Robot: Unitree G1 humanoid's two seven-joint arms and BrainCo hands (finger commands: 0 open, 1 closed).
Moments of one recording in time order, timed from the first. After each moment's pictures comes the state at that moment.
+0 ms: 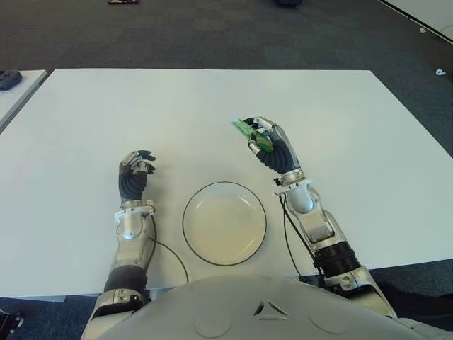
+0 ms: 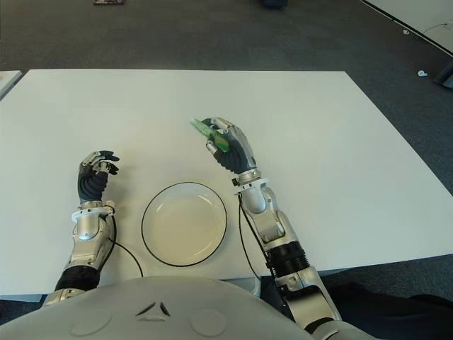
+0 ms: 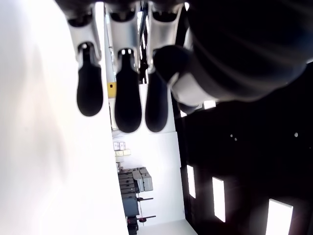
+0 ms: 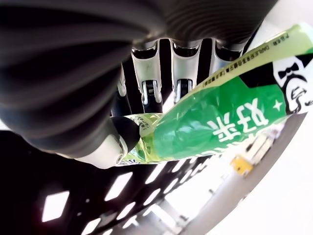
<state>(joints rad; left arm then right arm) 0.09 0.07 0.18 0.51 0.05 -0.60 0.19 -0.07 -0.24 0.30 0.01 -0.42 -0.37 -0.13</state>
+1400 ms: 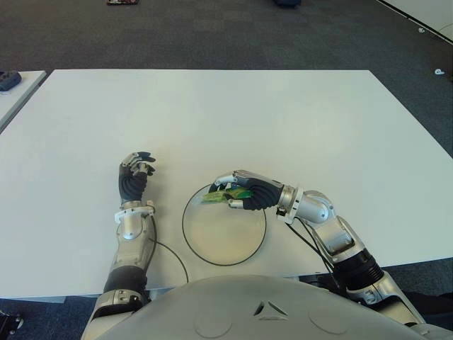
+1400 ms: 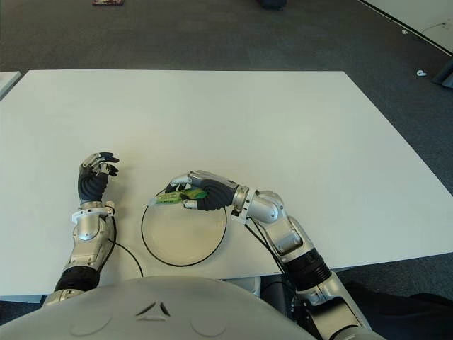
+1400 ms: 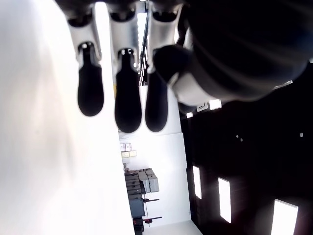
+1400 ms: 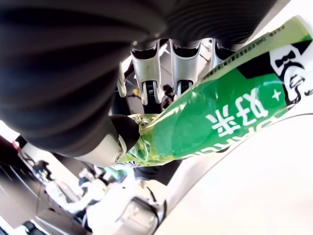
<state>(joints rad) 0.10 0.07 0.18 0.51 0.05 -0.57 0.20 -0.04 -0.43 0.43 -0.16 -0.22 -0.32 0.59</state>
